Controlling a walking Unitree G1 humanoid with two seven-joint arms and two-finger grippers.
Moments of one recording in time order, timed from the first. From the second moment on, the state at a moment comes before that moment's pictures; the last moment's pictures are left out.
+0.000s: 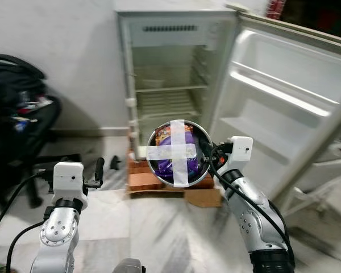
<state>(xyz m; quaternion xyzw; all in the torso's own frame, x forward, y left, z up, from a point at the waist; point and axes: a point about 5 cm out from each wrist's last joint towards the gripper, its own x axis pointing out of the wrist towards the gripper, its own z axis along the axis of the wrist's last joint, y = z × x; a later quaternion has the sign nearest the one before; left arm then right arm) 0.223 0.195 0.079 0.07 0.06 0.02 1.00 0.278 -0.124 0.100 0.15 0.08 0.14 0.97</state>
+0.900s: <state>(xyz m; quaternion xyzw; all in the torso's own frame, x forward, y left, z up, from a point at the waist) 0.221 0.189 0.080 0.06 0.05 -0.02 1.00 0.277 -0.133 0.099 0.15 0.07 0.10 0.98</state>
